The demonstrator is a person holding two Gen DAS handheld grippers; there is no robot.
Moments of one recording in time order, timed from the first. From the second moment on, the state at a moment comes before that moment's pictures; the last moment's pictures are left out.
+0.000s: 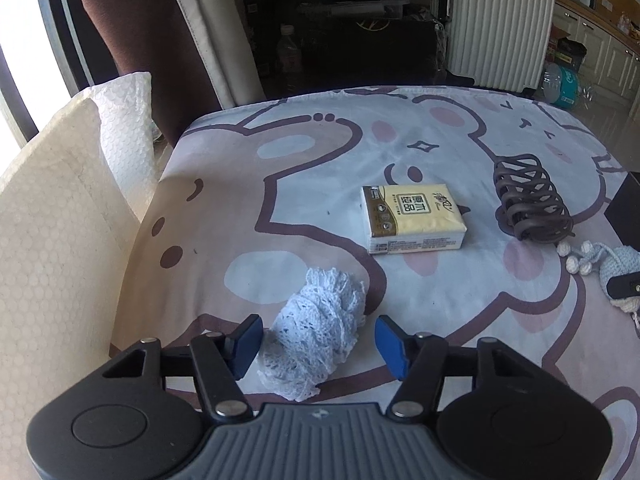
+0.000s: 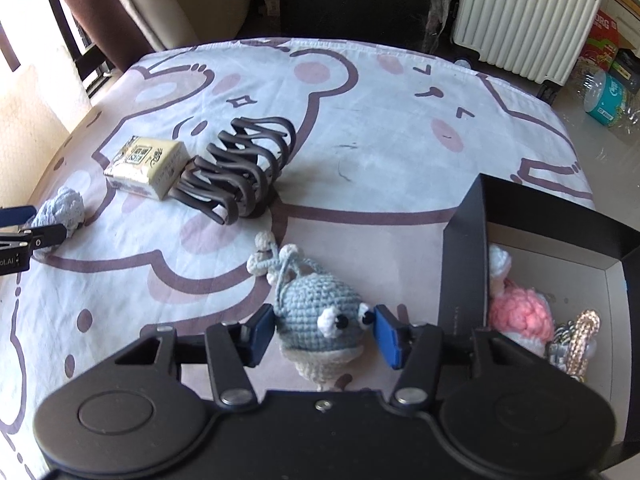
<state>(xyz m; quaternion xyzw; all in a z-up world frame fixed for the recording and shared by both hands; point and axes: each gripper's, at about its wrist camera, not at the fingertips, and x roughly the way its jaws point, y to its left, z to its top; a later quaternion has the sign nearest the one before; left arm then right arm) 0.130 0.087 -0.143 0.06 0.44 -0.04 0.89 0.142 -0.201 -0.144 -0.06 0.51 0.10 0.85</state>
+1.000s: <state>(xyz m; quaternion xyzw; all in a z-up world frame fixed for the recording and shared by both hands) 0.118 0.086 -0.113 0.08 0.45 -0.04 0.89 0.130 -0.197 -0.111 -0.04 0.49 0.10 0.86</state>
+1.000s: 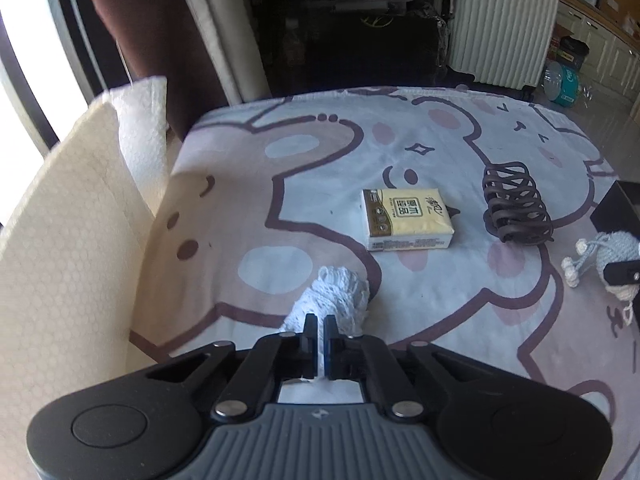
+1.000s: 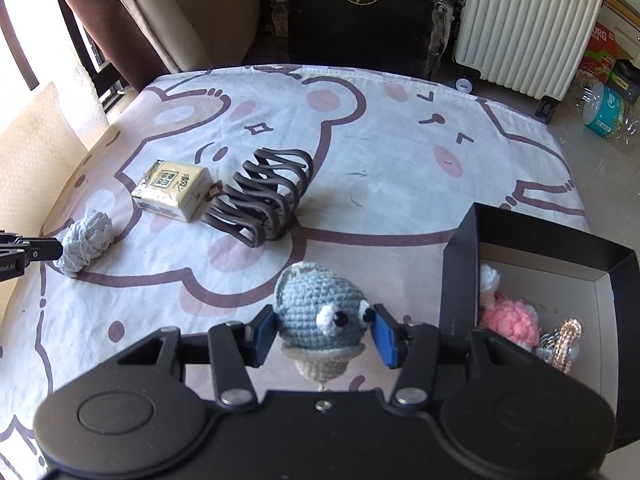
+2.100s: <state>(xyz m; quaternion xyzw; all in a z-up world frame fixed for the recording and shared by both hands) 0.144 0.093 -0.136 0.06 0.51 -0.03 0.86 0.134 -0.200 -0.107 -0.03 0.48 0.13 0.86</state>
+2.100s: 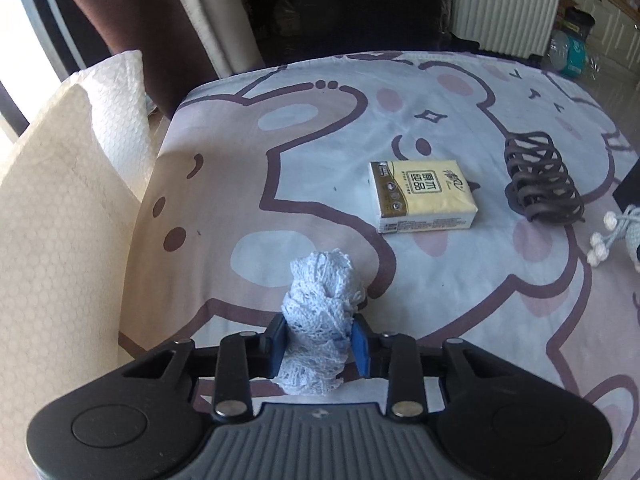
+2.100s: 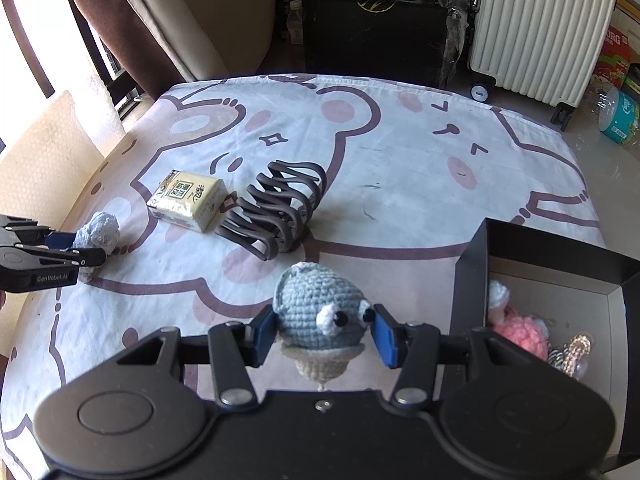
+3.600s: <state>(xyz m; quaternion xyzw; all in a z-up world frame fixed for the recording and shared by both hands) 0.082 0.016 -0.014 -0.04 0.44 -0.05 0.90 0.081 -0.236 -0.028 0.05 0.40 0.11 0.91</state>
